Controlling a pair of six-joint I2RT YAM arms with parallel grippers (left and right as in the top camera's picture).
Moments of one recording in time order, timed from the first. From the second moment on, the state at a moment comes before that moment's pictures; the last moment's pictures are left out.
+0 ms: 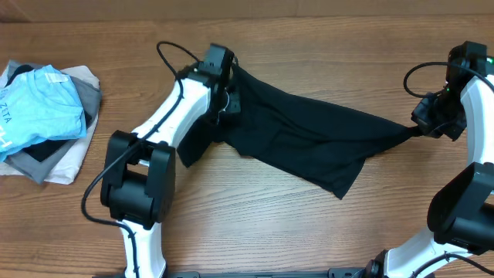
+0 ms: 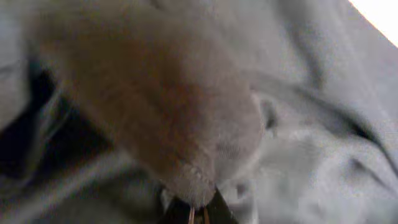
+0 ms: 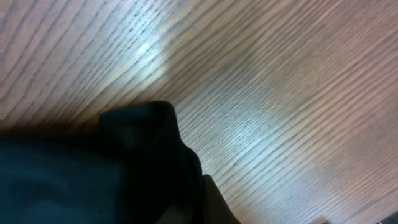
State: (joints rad) left arm -0.34 2.08 1.60 -0.78 0.12 -0.41; right arm -0.32 1.86 1.65 -1.34 0.10 0.40
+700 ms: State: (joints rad) left arm 0.18 1.55 1.89 -1.04 0.62 -0.28; right arm -0.32 1.82 2.33 -1.64 -0.12 0.32
